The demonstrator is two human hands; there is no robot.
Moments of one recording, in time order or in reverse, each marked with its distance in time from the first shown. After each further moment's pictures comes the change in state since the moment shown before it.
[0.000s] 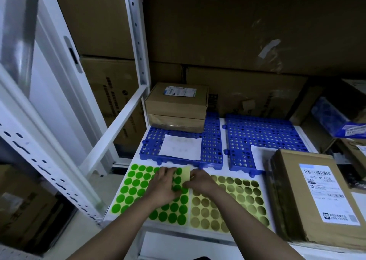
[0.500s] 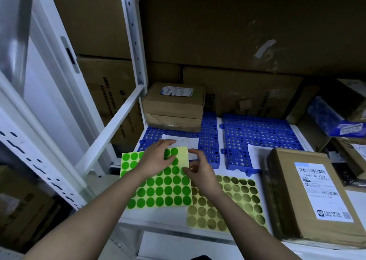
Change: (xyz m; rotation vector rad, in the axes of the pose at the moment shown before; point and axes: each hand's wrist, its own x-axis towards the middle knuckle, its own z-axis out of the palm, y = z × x) left_hand 0.032 0.010 -0.064 -0.102 0.184 0.197; right_hand -0.023 -0.001 -0.009 0.237 0.314 -0.369
